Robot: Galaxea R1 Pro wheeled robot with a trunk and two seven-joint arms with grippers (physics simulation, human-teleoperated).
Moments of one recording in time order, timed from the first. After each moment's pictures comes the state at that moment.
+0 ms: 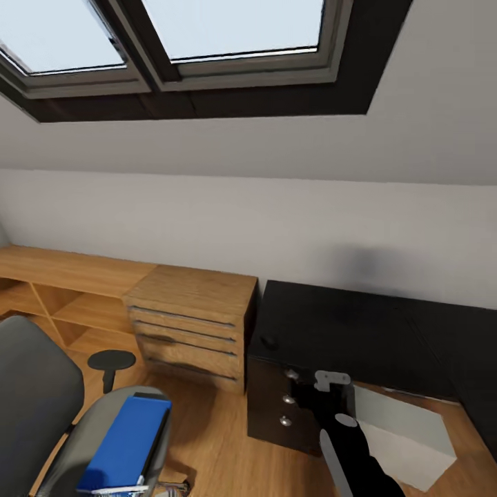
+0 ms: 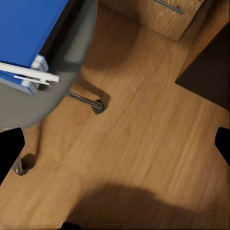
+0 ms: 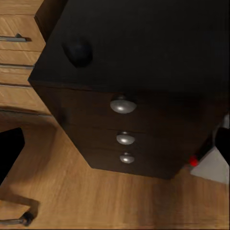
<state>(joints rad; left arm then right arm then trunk) -0.13 0.01 -0.31 -0.54 0.50 -0.23 0.21 -0.22 0.12 0.11 -1.30 -0.09 0.43 -0.20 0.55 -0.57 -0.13</state>
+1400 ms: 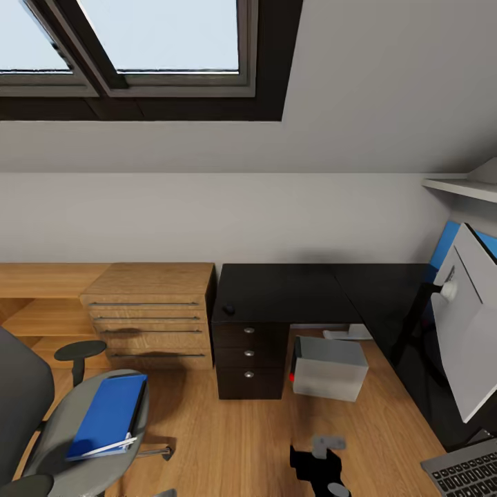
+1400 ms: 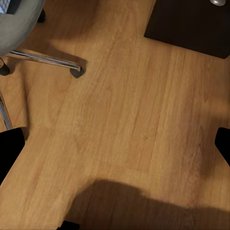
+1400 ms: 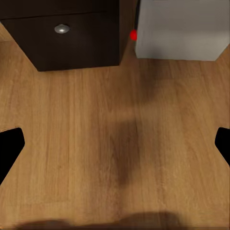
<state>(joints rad) -0.13 0.01 -0.31 -0.54 0.50 -0.22 0.20 -0.22 0.12 0.11 -0.73 -0.09 0.07 -0.20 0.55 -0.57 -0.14</state>
